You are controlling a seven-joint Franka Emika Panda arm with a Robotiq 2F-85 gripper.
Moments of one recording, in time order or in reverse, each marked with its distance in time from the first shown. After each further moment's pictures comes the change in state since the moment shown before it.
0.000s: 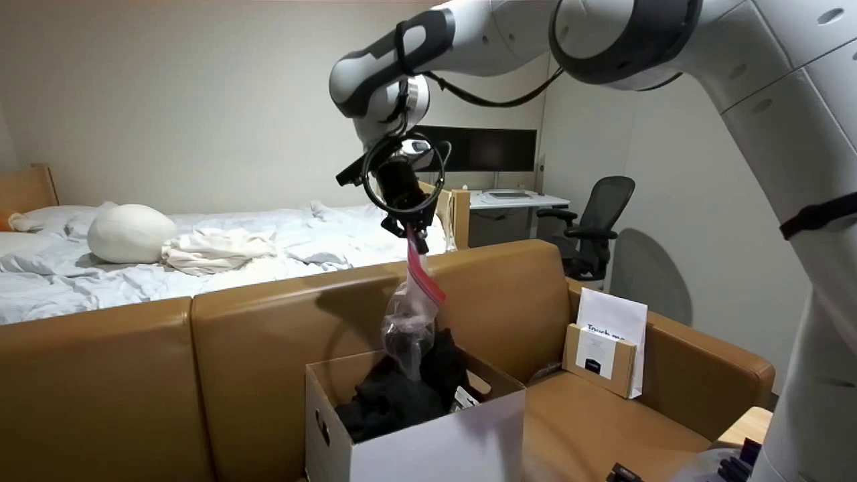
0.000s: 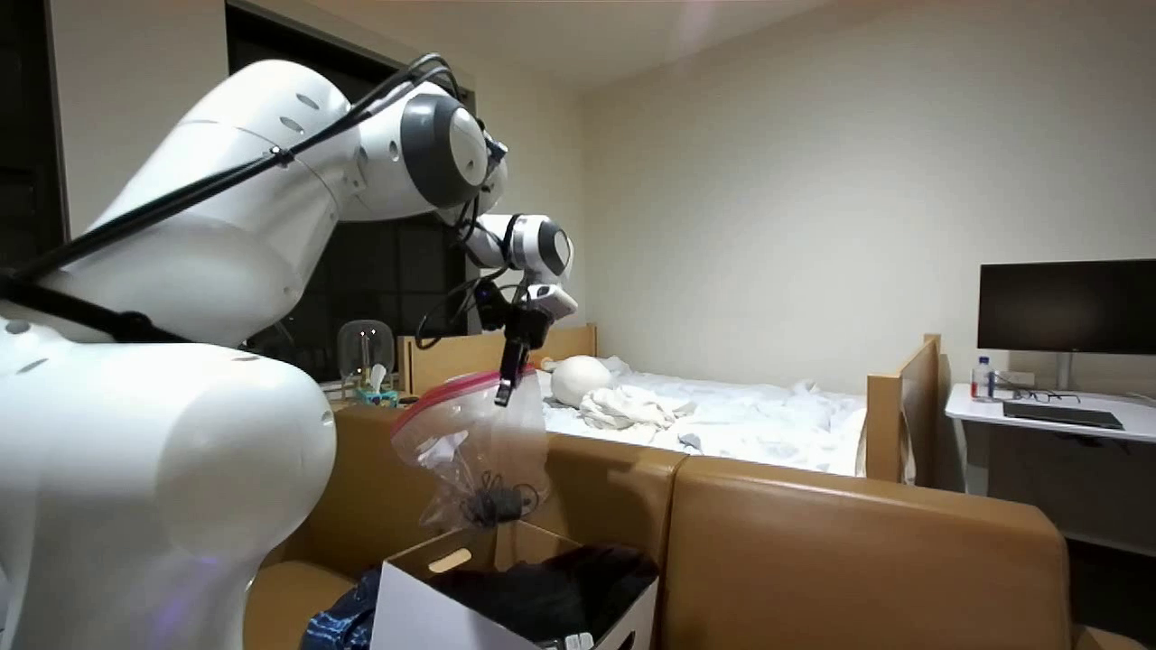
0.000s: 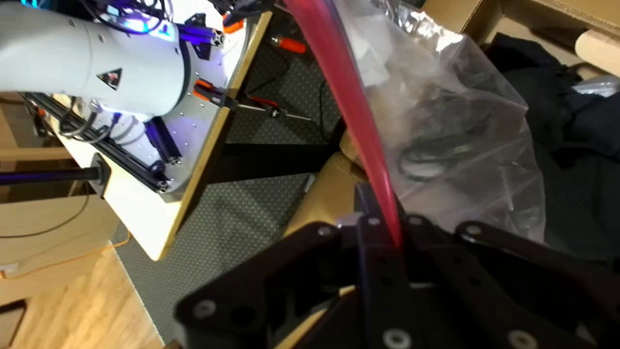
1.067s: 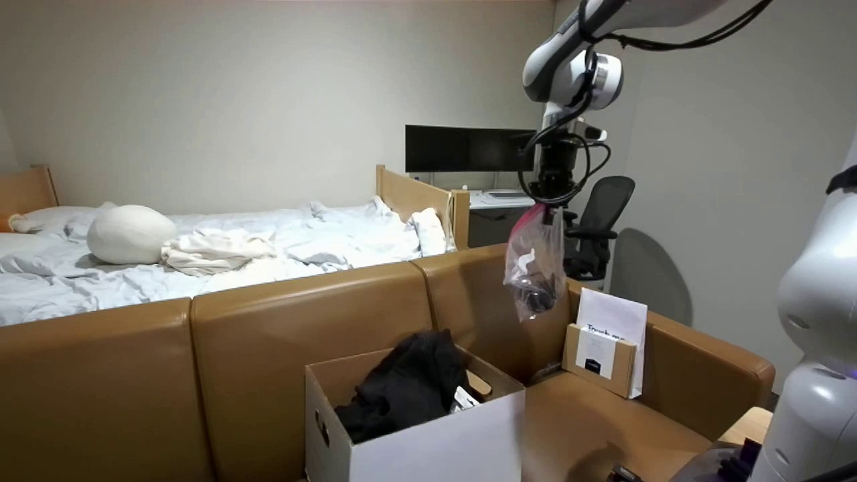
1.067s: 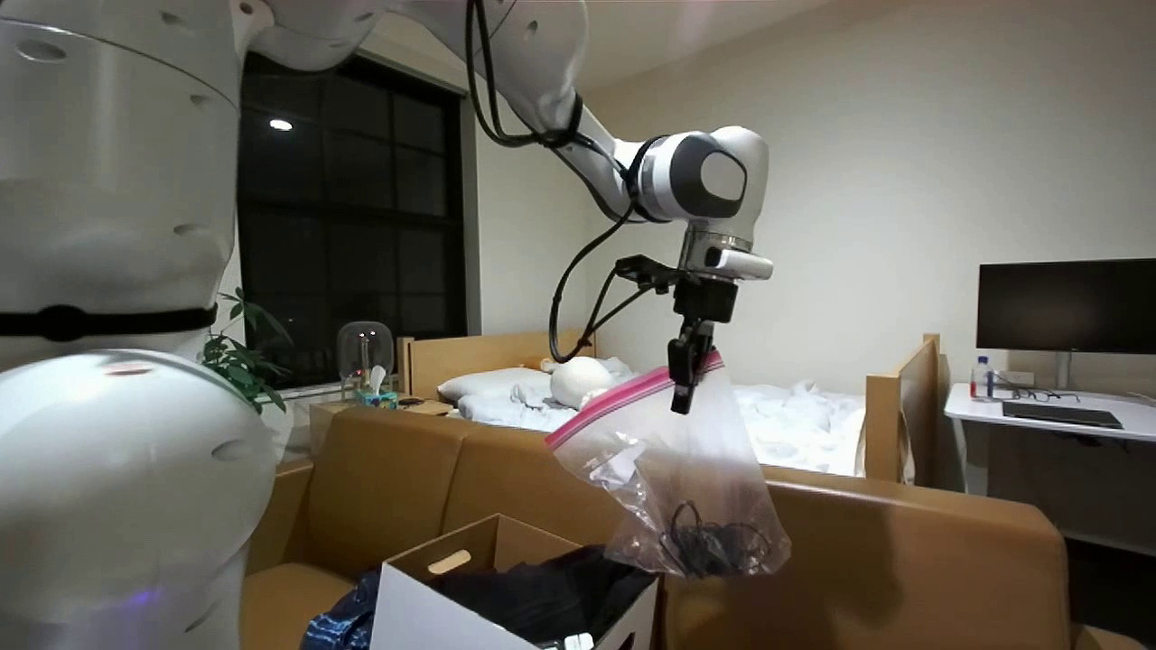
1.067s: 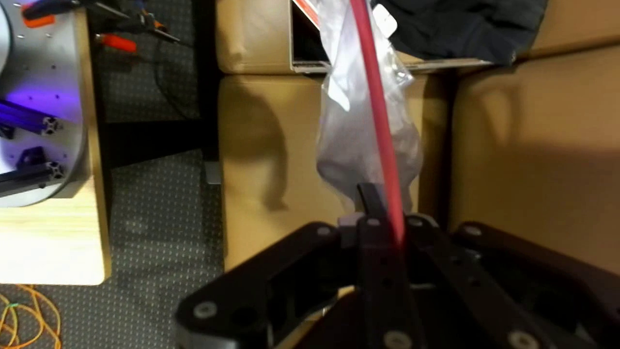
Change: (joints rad) arm -0.428 -0.498 -0.168 -0.665 0.051 0.633 -0.132
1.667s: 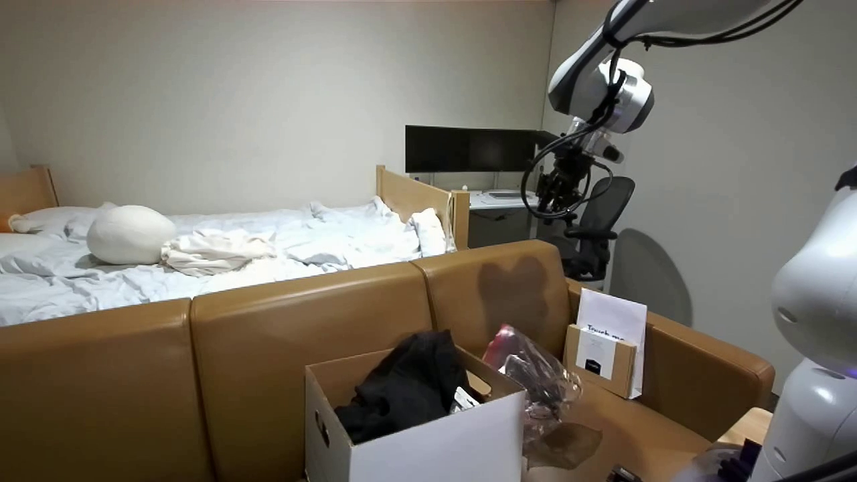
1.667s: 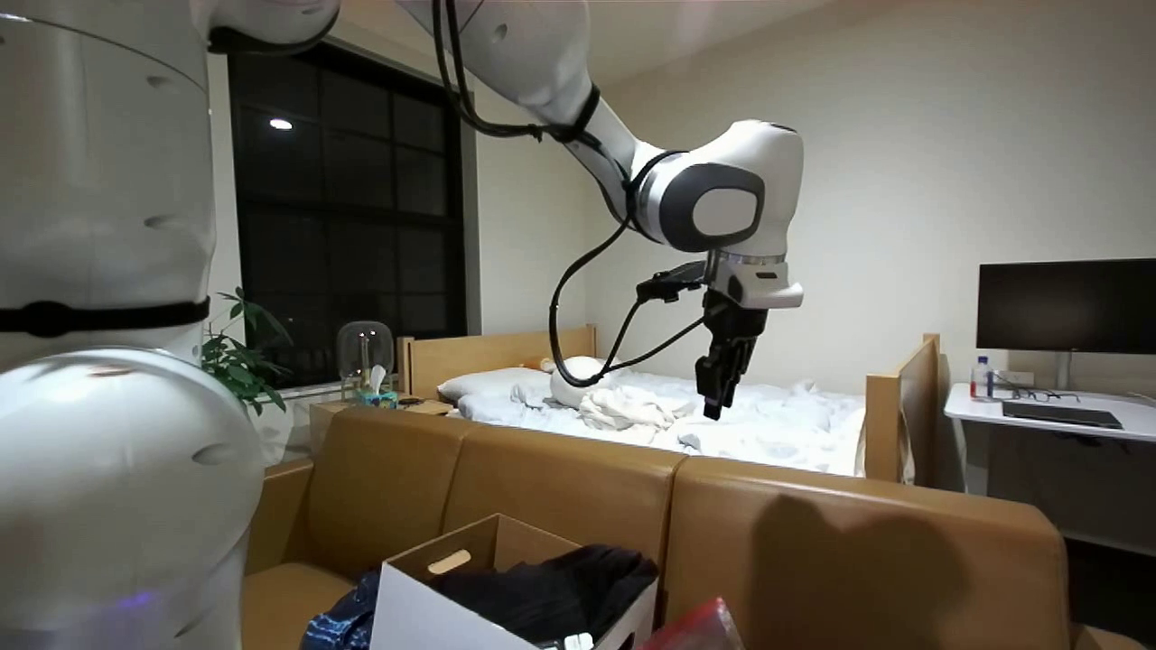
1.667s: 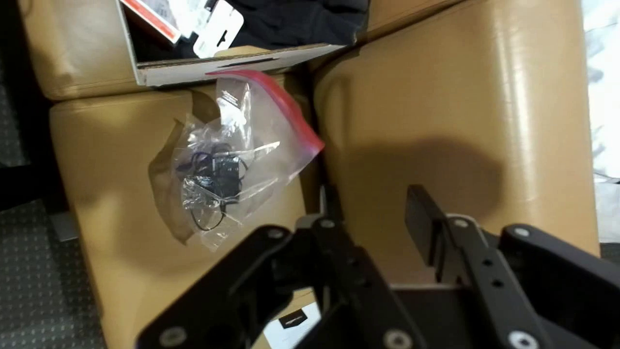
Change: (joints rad) arm -0.047 -0.066 -0.018 -0.185 0.272 0.416 -0.148
